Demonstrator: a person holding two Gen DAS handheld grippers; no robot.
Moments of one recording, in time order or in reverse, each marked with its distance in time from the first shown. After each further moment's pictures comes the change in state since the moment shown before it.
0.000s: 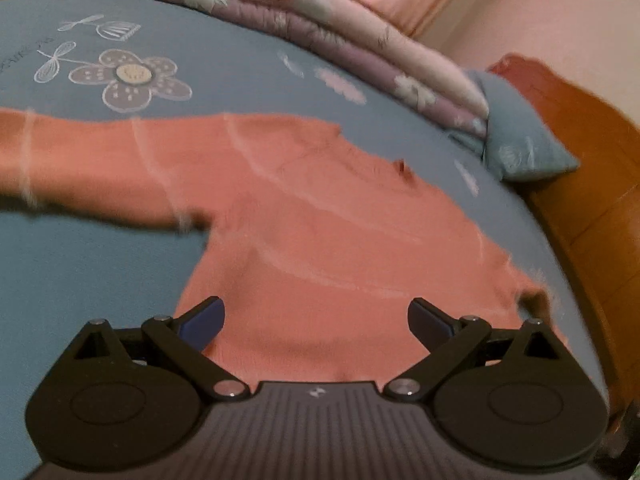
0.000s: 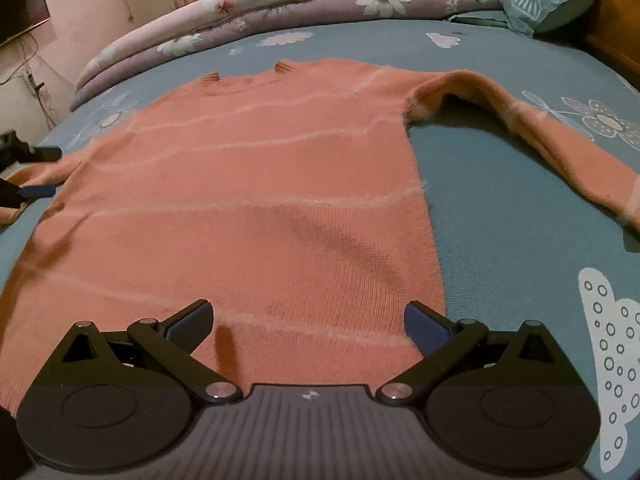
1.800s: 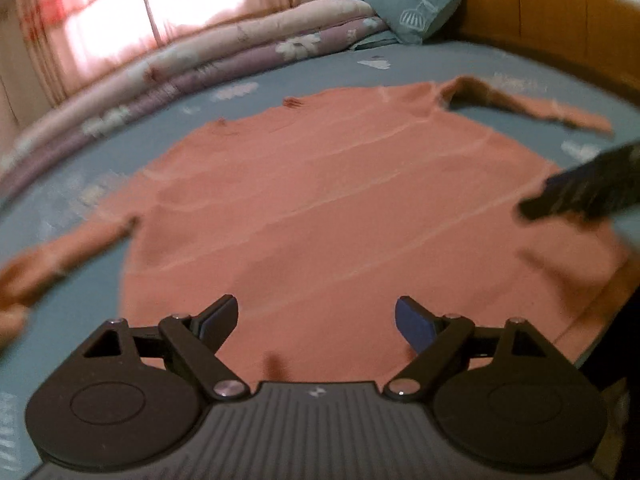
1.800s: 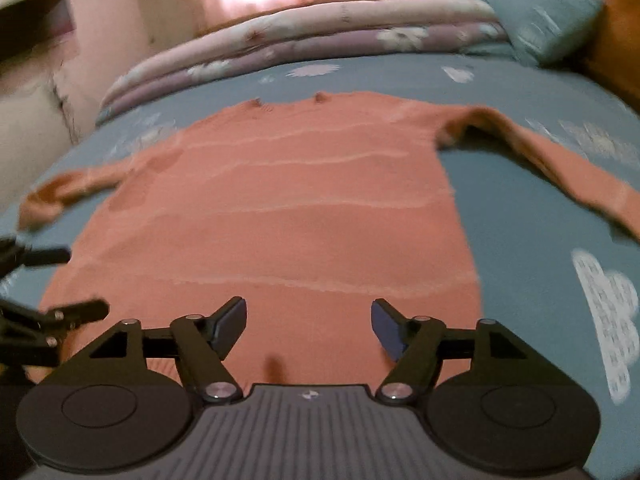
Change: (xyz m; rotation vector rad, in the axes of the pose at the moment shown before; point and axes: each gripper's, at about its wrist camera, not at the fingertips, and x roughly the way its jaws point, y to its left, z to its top) left arm -0.047 -0.150 -0.178 0.696 0.032 0.243; right arm -0.040 0.048 -0.025 -0.078 -0.088 -0.003
